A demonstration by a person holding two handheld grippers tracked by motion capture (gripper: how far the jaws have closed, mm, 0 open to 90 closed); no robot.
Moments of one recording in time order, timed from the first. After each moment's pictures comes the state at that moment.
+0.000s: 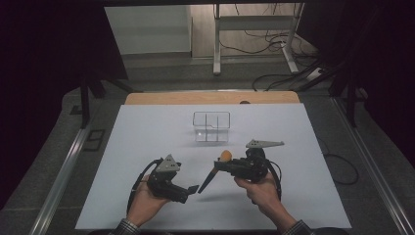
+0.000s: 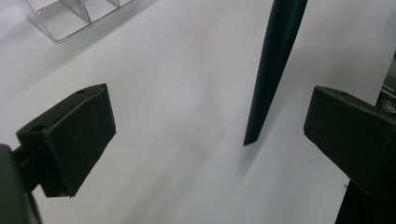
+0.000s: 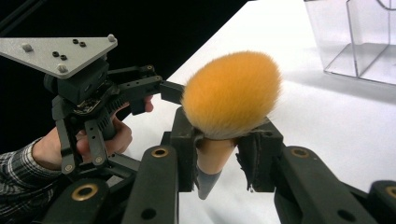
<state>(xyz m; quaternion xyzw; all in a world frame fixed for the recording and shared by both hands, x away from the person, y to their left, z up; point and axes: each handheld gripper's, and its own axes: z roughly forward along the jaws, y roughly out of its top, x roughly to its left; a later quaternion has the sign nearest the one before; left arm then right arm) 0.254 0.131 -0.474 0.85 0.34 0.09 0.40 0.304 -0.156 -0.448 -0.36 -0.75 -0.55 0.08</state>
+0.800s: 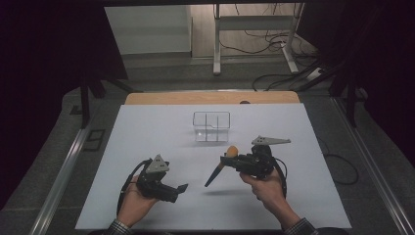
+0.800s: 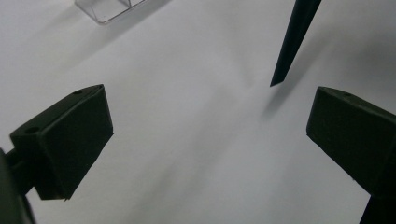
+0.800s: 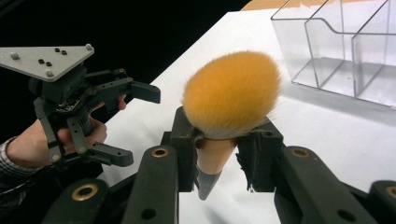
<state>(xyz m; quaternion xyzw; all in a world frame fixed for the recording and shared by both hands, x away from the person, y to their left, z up) 0.250 0.157 -0.477 0.85 0.36 0.11 0.38 0.310 -0.169 -0.442 -0.37 -0.75 -0.54 0.04</state>
